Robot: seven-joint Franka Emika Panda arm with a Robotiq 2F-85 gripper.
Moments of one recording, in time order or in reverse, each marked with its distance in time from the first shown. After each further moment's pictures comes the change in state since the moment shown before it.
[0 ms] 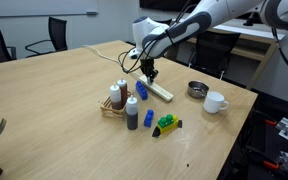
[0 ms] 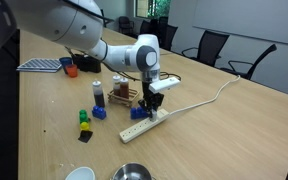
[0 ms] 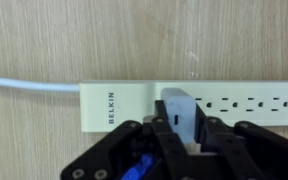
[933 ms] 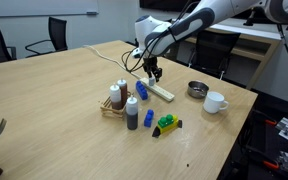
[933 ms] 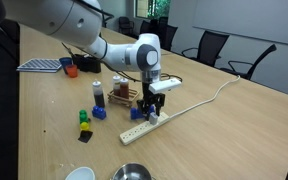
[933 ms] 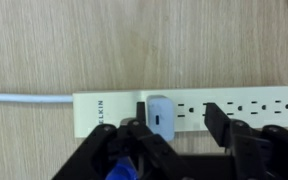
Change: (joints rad) arm -0.012 -0.048 -0.003 -0.064 0.001 -0.019 0.013
